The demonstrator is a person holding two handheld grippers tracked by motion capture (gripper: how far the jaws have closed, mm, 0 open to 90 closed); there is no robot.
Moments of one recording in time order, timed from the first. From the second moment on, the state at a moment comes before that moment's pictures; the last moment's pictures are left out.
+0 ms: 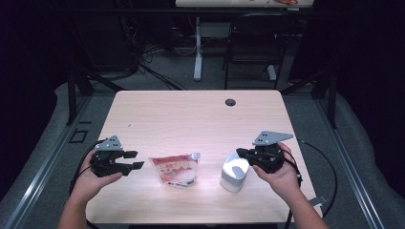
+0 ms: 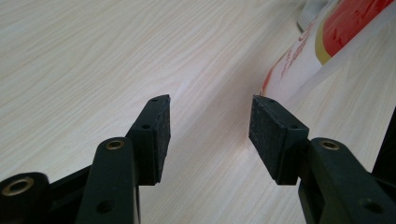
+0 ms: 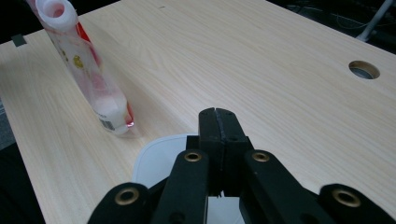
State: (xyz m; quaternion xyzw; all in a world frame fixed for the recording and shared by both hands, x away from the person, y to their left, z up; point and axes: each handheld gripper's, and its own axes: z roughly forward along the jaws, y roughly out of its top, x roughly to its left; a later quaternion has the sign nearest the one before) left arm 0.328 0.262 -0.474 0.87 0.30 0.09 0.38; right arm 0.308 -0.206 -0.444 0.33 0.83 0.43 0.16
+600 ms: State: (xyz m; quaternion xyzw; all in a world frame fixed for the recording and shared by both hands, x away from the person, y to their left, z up) left arm 0.330 0.264 -0.477 0.86 0.31 0.09 0.39; right arm 0.295 -0.220 -0.454 0.35 0.81 0.43 0.17
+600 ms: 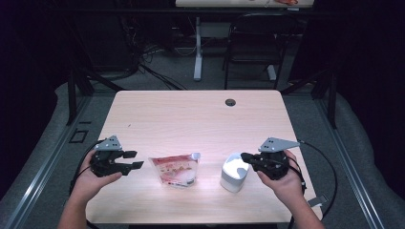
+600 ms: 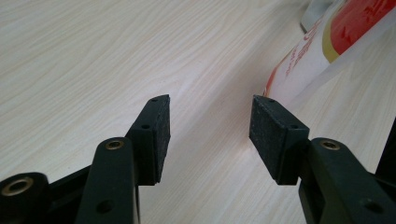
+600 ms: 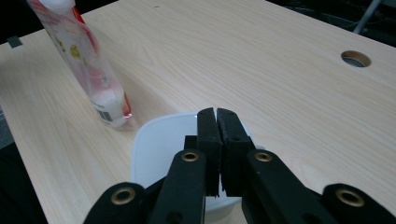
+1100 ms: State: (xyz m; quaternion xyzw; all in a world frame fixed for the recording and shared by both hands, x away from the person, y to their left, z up) left arm 0.330 0.262 -0.480 0.87 0.31 0.09 0.38; right arm 0.279 -0.265 -0.480 0.41 0.78 0.43 0.19
